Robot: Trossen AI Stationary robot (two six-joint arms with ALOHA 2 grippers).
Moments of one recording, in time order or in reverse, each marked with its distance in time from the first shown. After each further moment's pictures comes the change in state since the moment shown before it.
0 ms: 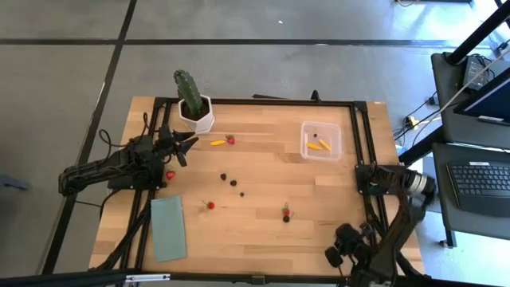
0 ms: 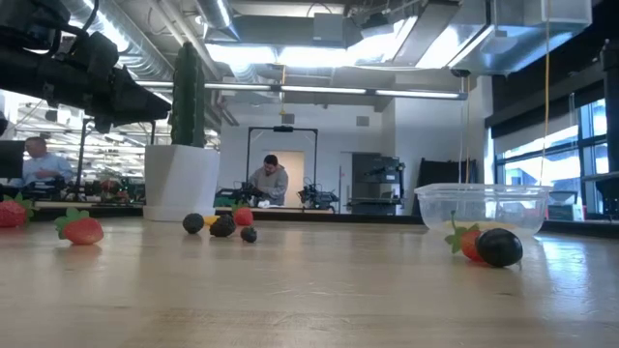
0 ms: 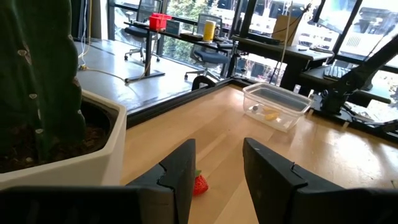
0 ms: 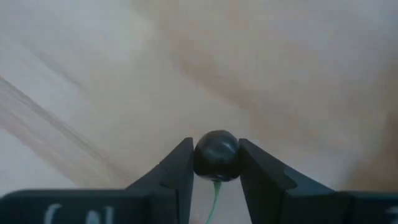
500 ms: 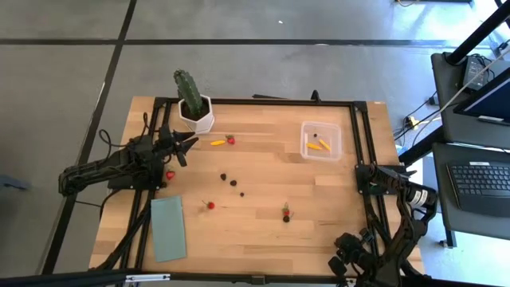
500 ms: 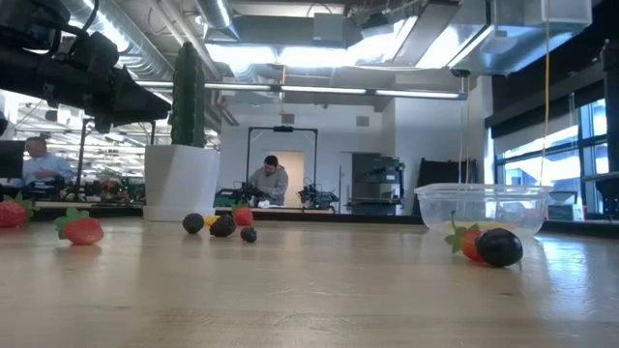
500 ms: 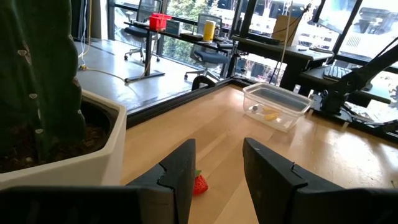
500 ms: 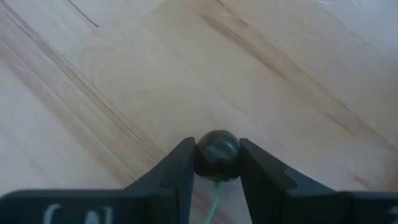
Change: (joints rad) left arm 0.000 0.000 0.000 0.000 0.000 0.000; right arm 0.094 0.195 0.016 0.105 0.013 -0.029
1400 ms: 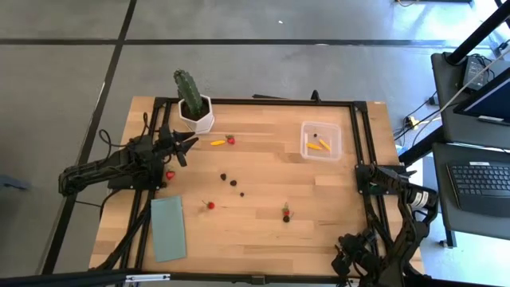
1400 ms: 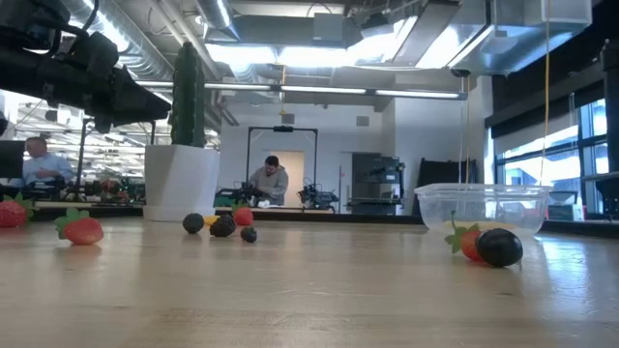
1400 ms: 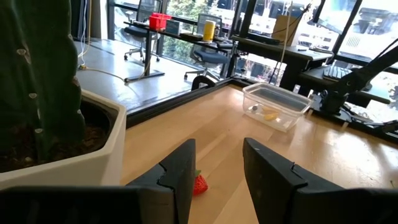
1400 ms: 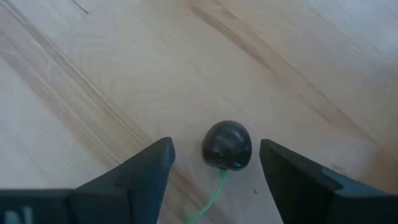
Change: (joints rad) left arm 0.000 0.000 0.000 0.000 0.001 -0.002; right arm 0.023 0.004 0.016 -0.059 -0.006 0.009
